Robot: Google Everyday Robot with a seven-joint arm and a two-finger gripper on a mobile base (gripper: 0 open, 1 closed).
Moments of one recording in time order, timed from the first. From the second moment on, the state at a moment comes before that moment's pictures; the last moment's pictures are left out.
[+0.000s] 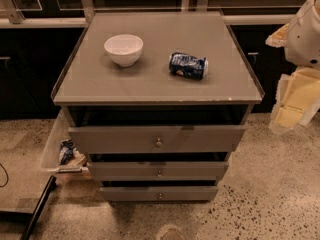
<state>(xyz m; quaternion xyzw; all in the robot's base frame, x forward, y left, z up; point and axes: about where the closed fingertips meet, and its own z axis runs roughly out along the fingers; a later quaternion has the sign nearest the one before) 0.438 -0.216 0.978 -0.60 0.78 -0.04 0.16</state>
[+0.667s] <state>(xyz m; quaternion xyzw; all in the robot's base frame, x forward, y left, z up) 0.441 -0.212 0.953 -0.61 0.78 -0.02 0.16</state>
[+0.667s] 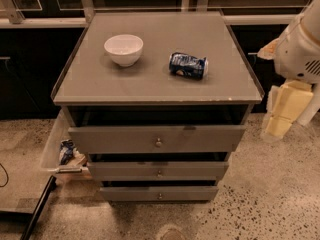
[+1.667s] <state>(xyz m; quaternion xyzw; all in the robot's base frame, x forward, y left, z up) 0.425 -0.206 0.838 -0.64 0.75 0.00 0.15</state>
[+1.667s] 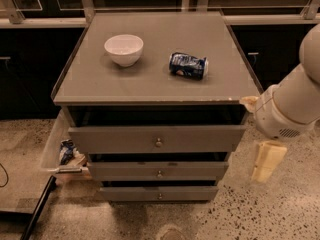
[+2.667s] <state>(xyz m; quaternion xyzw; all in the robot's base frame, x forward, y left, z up) 0.411 -0.195 0.758 -0.66 0.74 0.03 0.14</state>
